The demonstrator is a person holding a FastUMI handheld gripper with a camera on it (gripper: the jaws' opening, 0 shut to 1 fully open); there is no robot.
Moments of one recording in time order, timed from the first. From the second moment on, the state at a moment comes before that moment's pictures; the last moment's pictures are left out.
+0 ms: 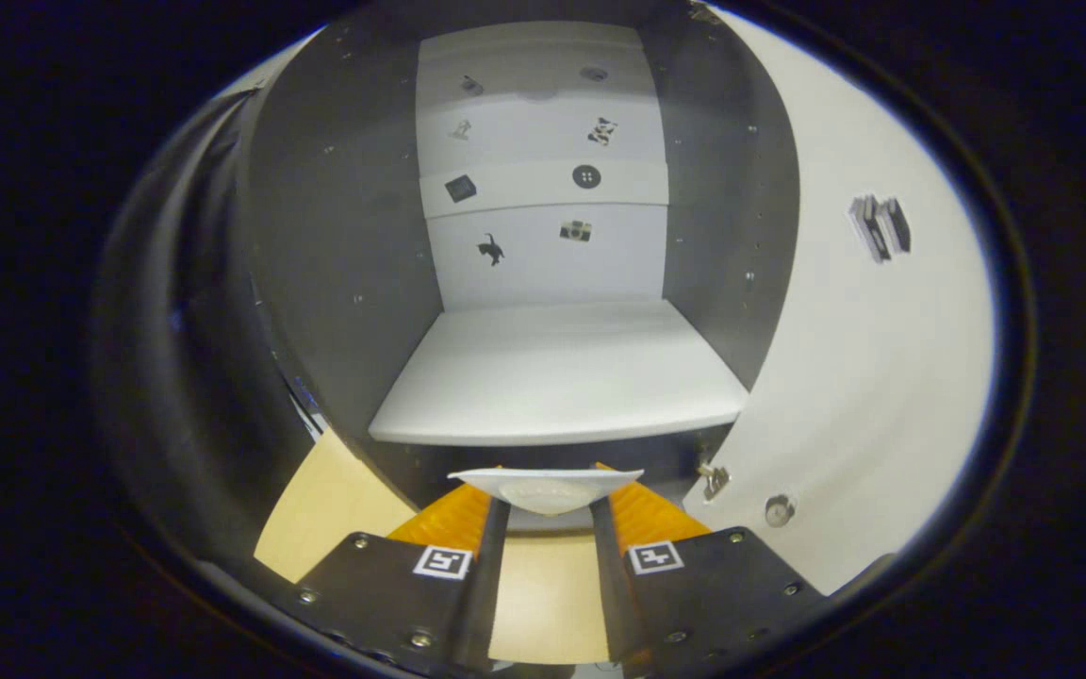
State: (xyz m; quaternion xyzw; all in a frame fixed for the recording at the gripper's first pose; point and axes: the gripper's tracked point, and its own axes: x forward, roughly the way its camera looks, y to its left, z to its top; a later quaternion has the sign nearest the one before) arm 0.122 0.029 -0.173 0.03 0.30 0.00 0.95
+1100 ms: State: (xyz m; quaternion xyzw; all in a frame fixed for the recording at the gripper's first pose) arm 0.222 0.007 -0.188 0.03 0.40 -0.02 0.91
